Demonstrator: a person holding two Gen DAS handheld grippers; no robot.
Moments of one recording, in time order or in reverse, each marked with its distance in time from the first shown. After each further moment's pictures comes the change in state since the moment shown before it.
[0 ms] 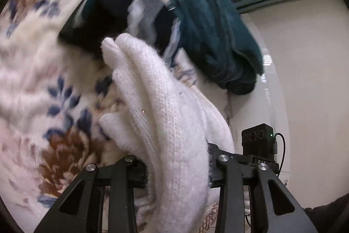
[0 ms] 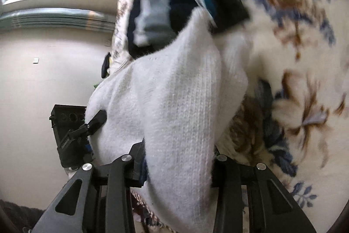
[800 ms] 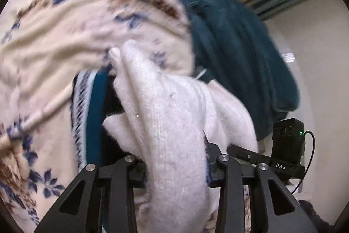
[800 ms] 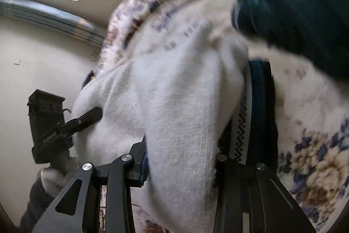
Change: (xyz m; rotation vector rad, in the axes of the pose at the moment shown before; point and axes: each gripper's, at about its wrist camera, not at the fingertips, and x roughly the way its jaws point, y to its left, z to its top) left arm 0.066 0.075 0.257 0.068 0.014 0.193; right arm 0.085 0.038 0.290 -0.115 -0.079 -0.173
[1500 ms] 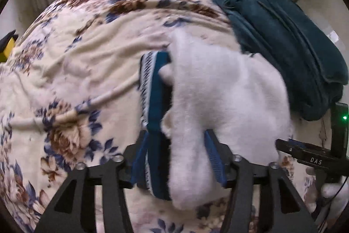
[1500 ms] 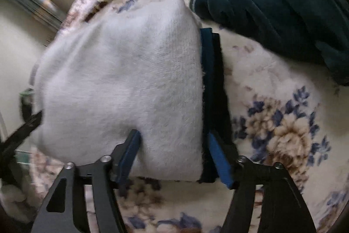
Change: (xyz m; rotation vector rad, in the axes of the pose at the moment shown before) left arm -0.023 -0.017 -0.070 0.129 -0.121 0.481; right arm -0.004 0.011 -0.065 -0.102 -0.034 -0.448
